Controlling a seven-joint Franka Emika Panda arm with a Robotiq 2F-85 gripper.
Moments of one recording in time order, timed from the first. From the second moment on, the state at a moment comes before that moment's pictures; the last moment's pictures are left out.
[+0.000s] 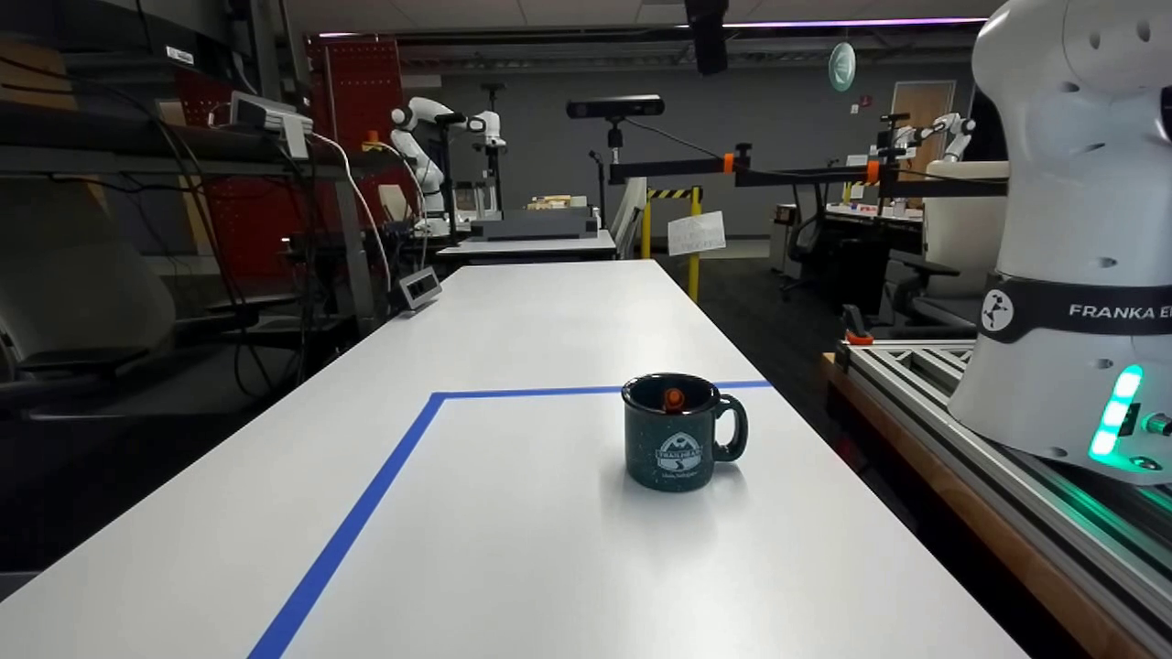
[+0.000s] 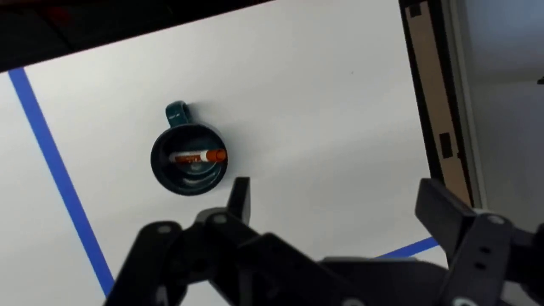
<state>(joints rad) 0.05 -0.64 0.05 -2.55 0.20 1.78 0.18</state>
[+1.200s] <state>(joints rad) -0.10 -0.29 -0.12 -2.76 0.78 2.14 0.23</state>
